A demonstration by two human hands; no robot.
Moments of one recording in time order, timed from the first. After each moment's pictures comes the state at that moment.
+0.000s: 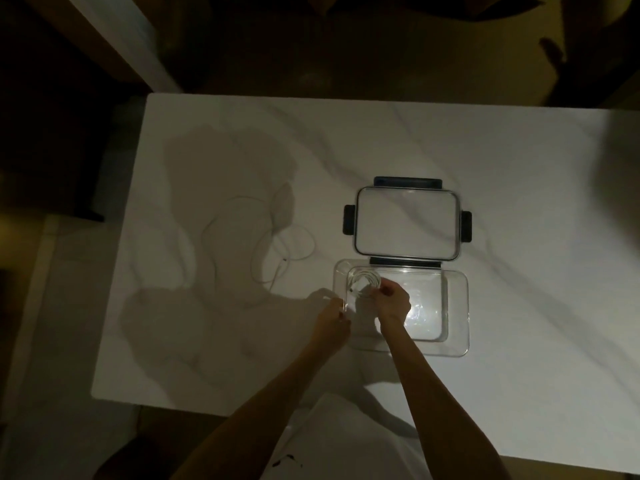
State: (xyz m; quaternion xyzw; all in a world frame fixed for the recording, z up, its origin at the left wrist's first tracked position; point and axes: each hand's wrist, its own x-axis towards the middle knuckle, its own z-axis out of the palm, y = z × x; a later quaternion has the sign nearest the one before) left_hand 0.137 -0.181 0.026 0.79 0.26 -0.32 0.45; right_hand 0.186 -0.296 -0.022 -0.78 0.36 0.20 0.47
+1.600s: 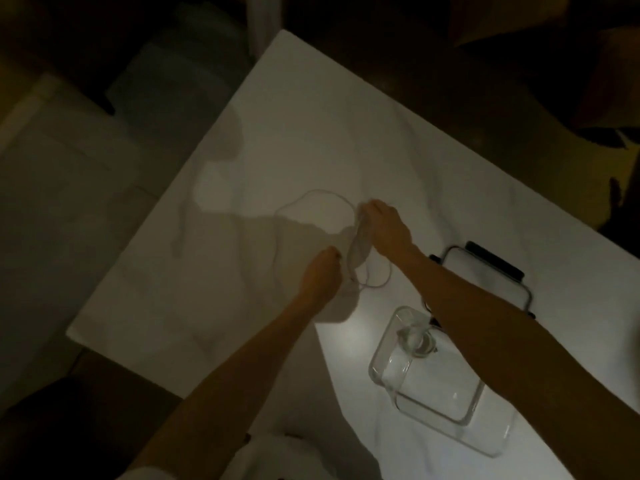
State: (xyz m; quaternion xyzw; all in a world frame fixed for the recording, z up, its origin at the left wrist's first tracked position) left_hand 0.199 0.018 -0.027 0.83 0.32 -0.13 0.45; right_hand 0.361 -0.065 -0.037 -0.91 -0.30 0.28 0.07
